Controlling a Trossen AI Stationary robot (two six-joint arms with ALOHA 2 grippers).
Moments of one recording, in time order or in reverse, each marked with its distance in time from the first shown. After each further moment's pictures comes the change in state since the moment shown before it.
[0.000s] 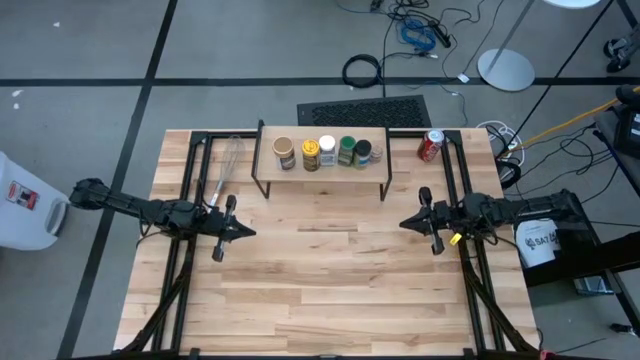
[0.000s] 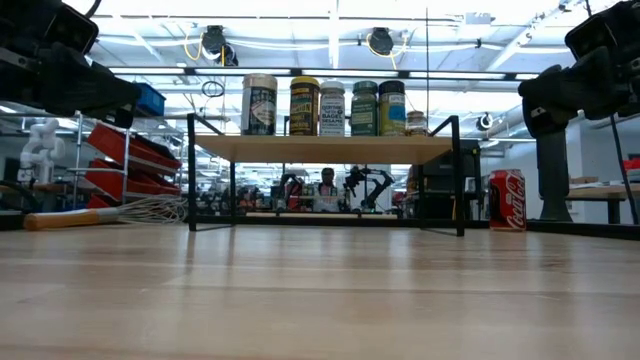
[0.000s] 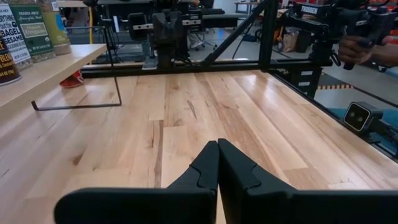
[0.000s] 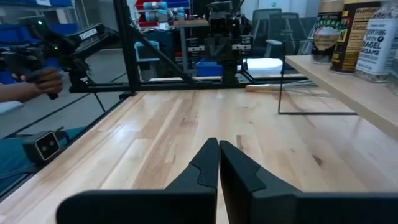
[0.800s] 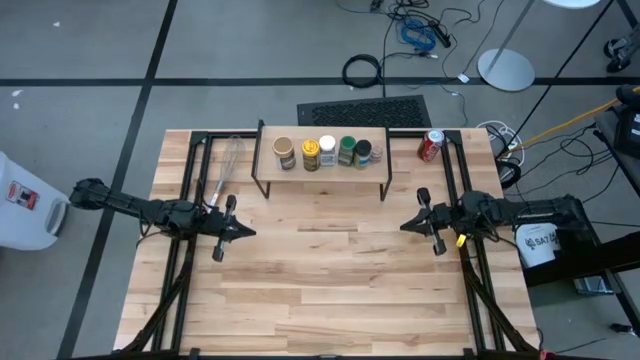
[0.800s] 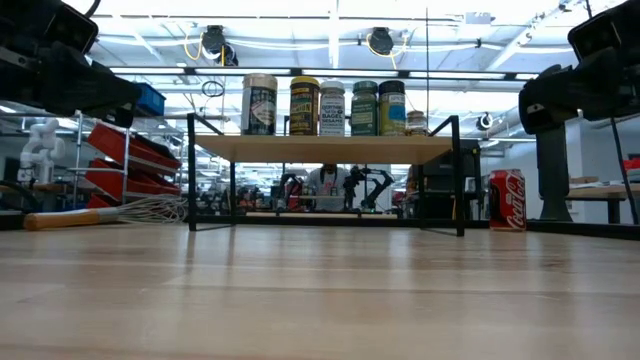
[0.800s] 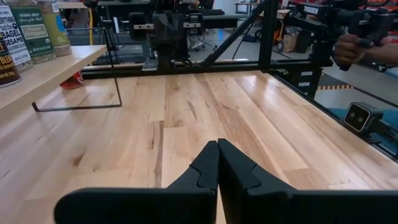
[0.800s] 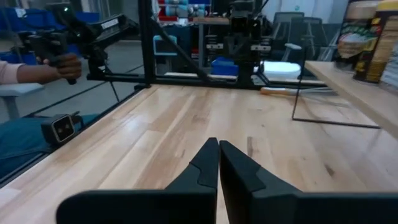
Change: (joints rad) left arm 0.000 0.000 0.000 0.003 0.000 0.004; right arm -0.087 0.010 0.000 0.002 -0.166 -0.081
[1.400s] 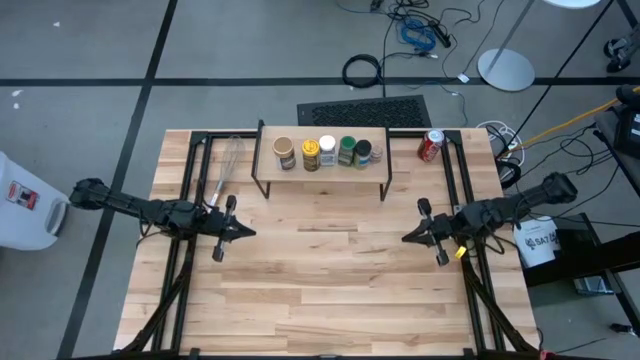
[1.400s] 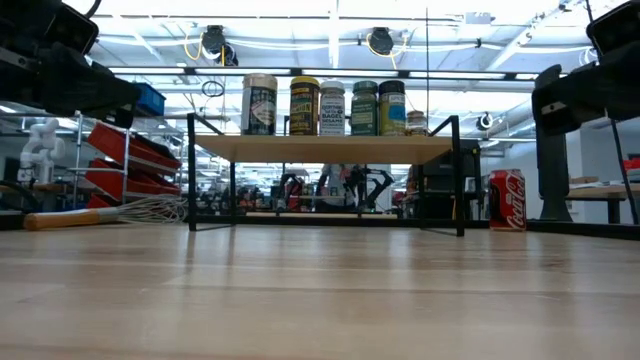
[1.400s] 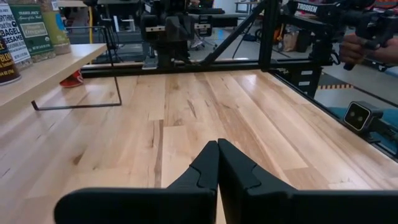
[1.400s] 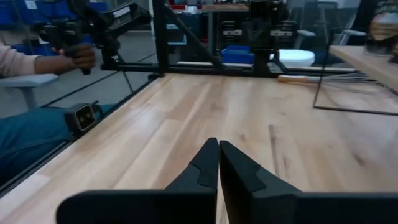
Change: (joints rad) left arm 0.000 0.000 0.000 -0.004 0.000 -0.003; right arm 0.316 0.041 0.000 -0.006 0.281 0.051
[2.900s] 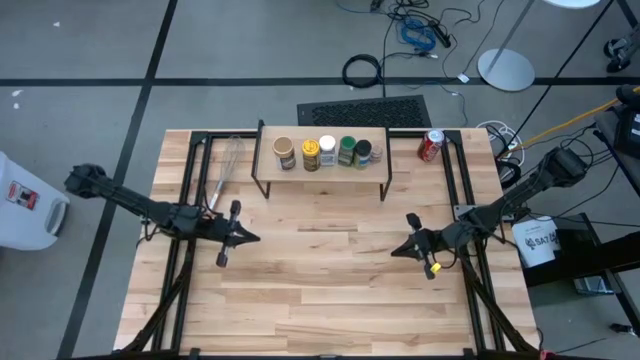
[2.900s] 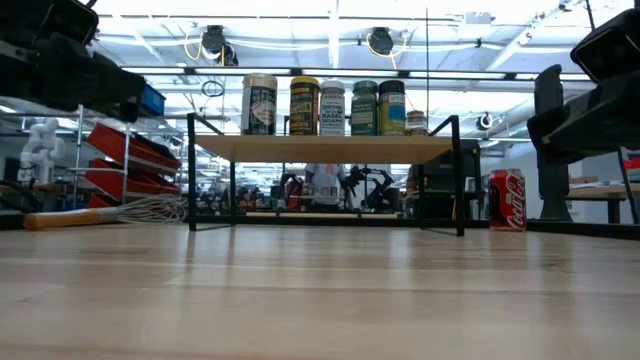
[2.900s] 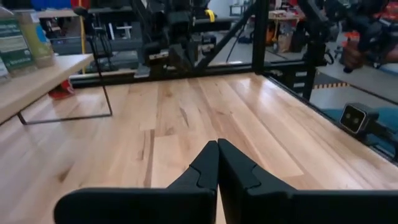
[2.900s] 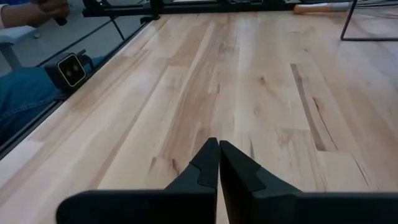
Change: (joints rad) left arm -0.099 0.258 0.000 0.285 -0.076 0.027; right arm 0.173 0.648 0.040 0.364 0.163 0.167
